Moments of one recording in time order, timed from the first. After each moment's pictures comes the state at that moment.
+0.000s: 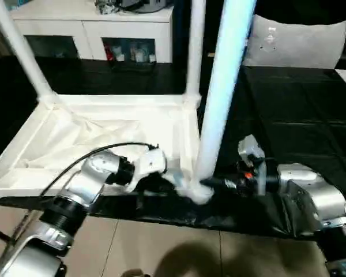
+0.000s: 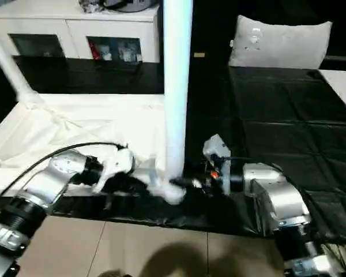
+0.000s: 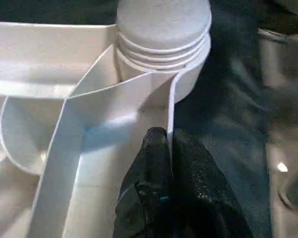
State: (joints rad) left arm -0.55 0.38 -0.35 0.43 0.01 0.18 -1.20; right arm -0.34 -0.40 0.11 0.17 0.29 0.40 1.09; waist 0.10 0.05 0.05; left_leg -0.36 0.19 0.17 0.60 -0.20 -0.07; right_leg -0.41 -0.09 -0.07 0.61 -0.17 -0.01
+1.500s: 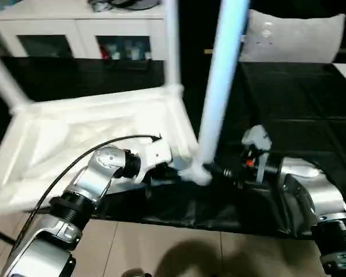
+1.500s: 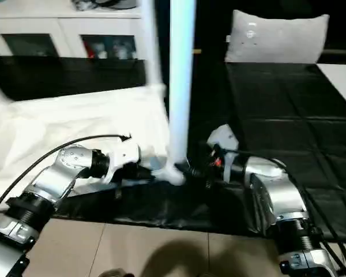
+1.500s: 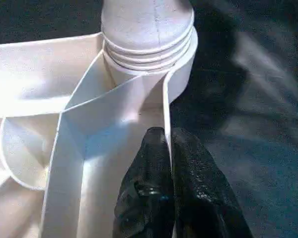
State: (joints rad) left arm -0.59 0.37 -0.38 0.47 0.03 0.08 -1.21; right arm -0.38 -0.43 0.10 0.27 0.25 0.24 1.12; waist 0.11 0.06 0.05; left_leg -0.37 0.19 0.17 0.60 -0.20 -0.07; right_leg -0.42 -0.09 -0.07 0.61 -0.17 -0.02
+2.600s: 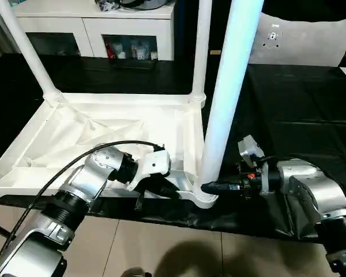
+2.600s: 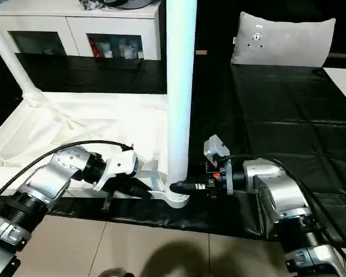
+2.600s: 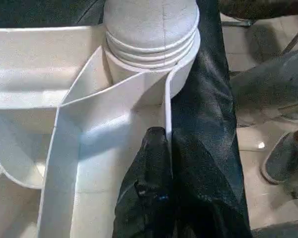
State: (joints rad) left arm -0.59 0.42 -0.42 0.43 -0.02 0.11 -1.36; right arm -0.39 -0.48 0.16 0.24 0.32 0.38 1.34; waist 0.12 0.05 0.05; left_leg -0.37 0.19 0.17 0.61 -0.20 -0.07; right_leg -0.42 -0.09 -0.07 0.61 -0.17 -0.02
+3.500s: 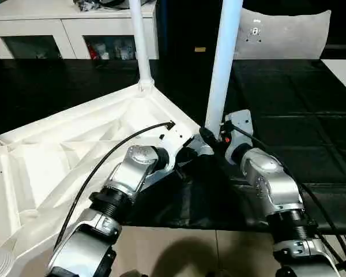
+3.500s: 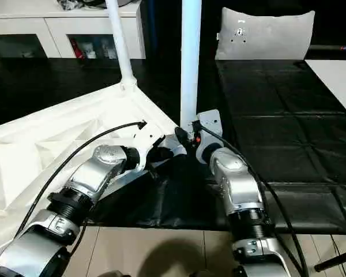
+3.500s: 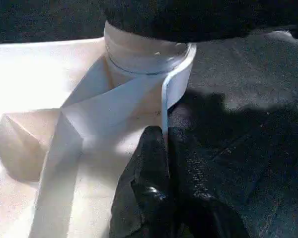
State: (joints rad) left arm -0.66 0.09 -0.27 0.58 0.06 0.33 -0.68; right arm -0.47 -0.11 -0.01 0.33 0.10 0.32 0.45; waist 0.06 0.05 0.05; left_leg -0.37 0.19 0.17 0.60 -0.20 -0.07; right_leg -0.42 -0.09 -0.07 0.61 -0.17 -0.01
